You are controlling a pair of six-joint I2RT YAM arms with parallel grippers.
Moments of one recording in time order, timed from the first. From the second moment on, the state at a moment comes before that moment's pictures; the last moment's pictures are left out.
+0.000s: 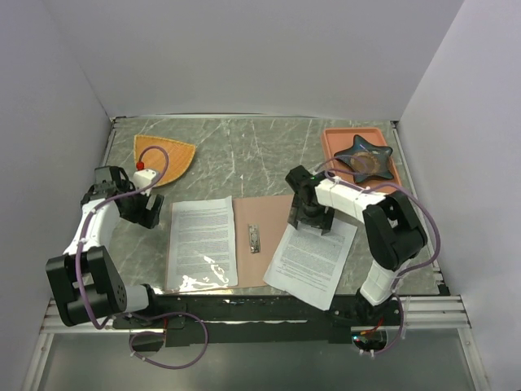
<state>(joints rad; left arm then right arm) 0.27 1.30 0.84 -0.60 0.31 0.62 0.52 1.72 1.09 -0.85 0.24 0.84</state>
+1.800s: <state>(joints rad) -0.03 1.22 0.84 -0.59 0.24 0.50 0.48 2.04 1.51 -0.92 0.25 0.73</state>
